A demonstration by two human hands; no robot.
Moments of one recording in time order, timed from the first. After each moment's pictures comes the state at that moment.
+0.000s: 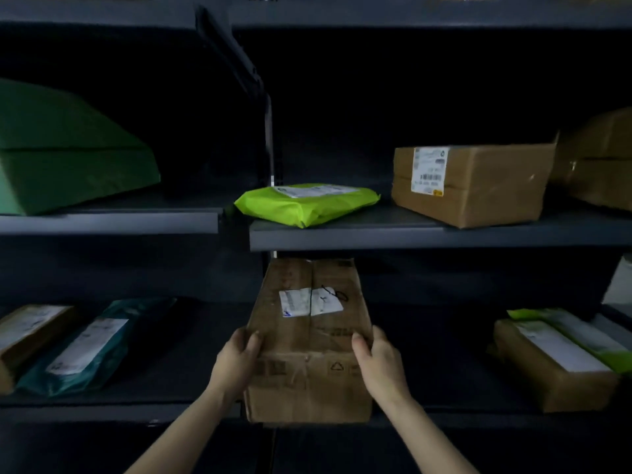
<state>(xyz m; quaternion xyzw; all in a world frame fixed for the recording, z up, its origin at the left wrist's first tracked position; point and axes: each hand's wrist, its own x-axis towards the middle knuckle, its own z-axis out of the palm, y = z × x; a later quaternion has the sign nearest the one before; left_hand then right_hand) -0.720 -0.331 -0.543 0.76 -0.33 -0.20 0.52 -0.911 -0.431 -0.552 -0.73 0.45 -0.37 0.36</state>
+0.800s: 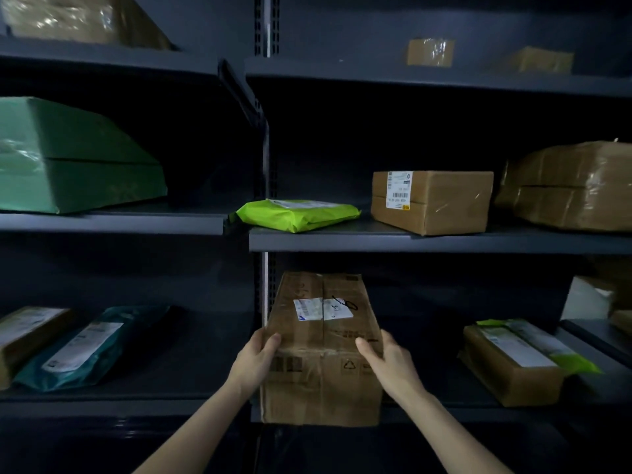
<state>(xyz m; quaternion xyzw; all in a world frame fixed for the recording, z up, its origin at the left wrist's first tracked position) -0.758 -0.323 -0.548 0.72 -0.40 -0.25 0.51 -0.969 -0.429 -0.550 -0.76 0.44 -0.34 0.34</state>
